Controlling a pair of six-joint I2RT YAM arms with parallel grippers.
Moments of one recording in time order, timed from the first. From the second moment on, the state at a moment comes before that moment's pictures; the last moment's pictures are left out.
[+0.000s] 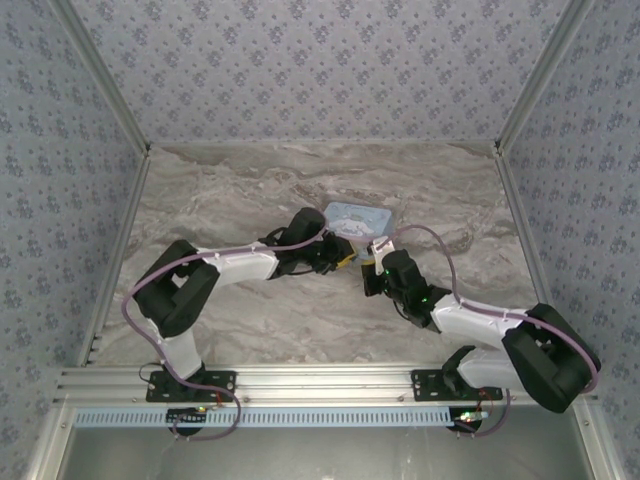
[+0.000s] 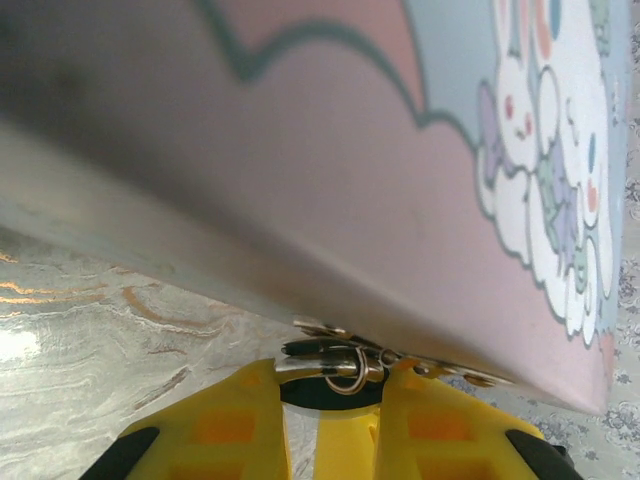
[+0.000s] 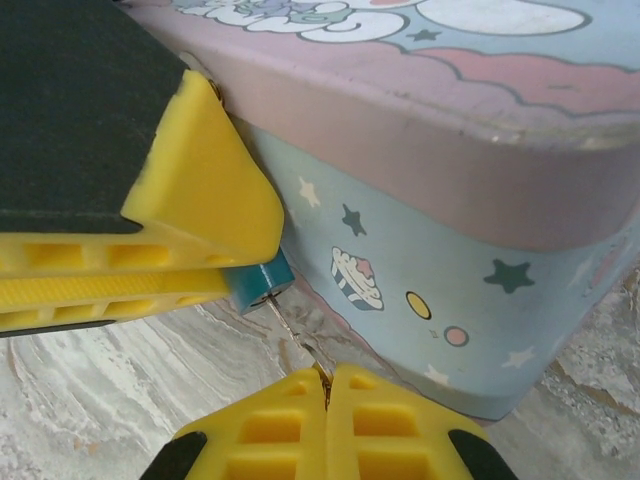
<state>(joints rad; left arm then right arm) -0.80 1.78 1.01 0.13 0.37 -1.35 0.68 1.23 0.37 0.29 0.11 0.22</state>
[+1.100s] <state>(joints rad) -0.78 1.78 1.03 0.10 0.34 -1.35 0.59 1.33 0.39 0.42 -0.06 0.30</state>
